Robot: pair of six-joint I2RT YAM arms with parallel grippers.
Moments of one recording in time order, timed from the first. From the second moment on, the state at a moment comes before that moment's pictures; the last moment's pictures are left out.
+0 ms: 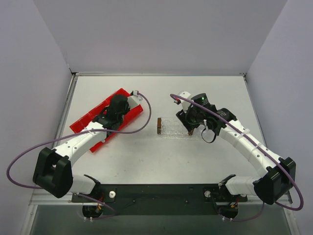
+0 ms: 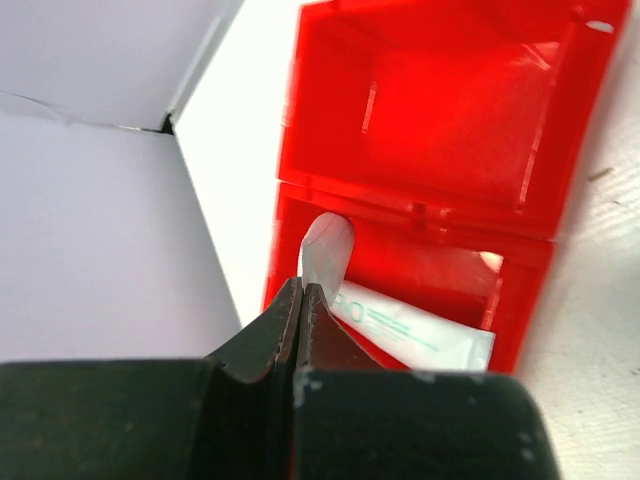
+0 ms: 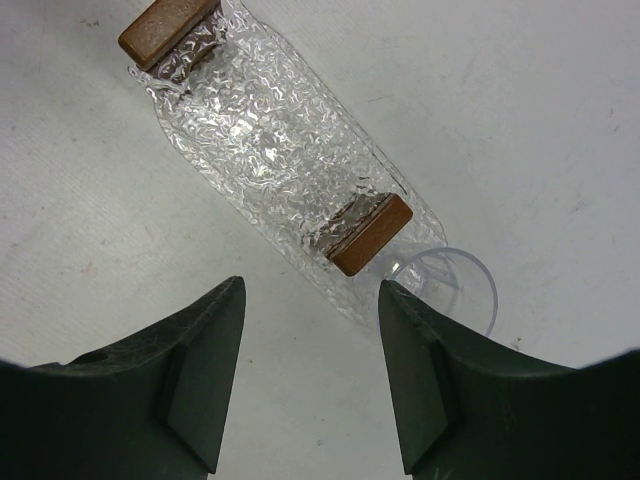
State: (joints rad) left arm -0.51 1.38 0.94 -0.16 -0.49 0.62; right arm 0.57 1.27 1.12 -0.66 0.03 -0.28
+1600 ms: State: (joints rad) left arm -0.59 1.55 1.85 -0.94 0.37 0.37; right arm 0.33 1.16 1.34 -0.72 -0.61 -0.29
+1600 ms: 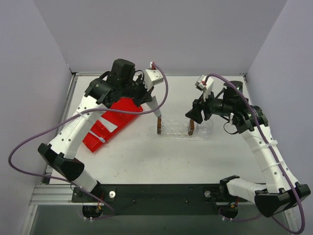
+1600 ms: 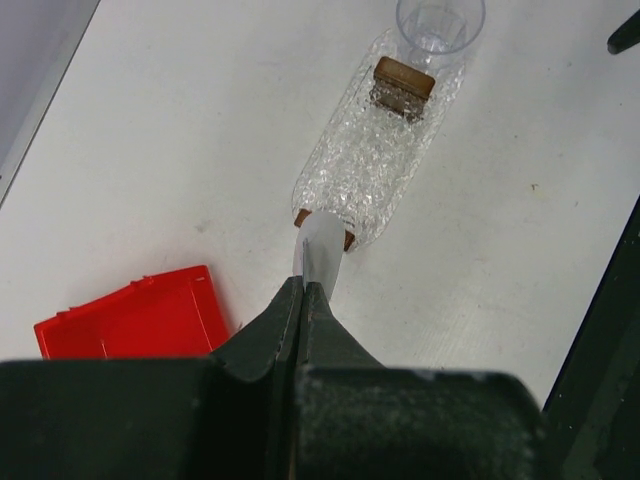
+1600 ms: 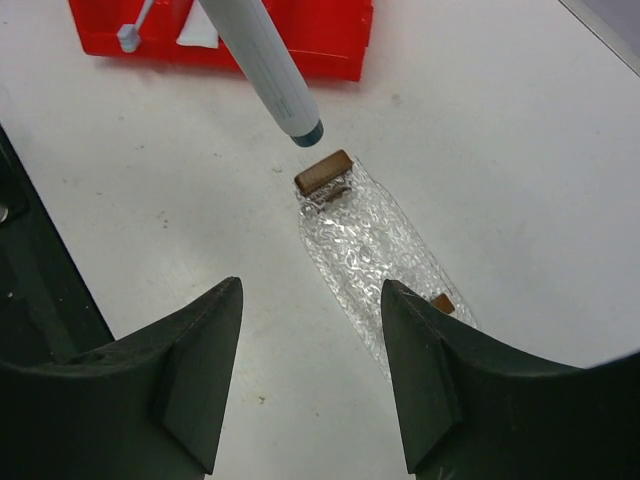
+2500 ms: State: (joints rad) left arm -0.70 1.89 2.20 -1.12 0.35 0.43; right arm 0.10 0.93 0.99 -0.73 -0.43 -0.23
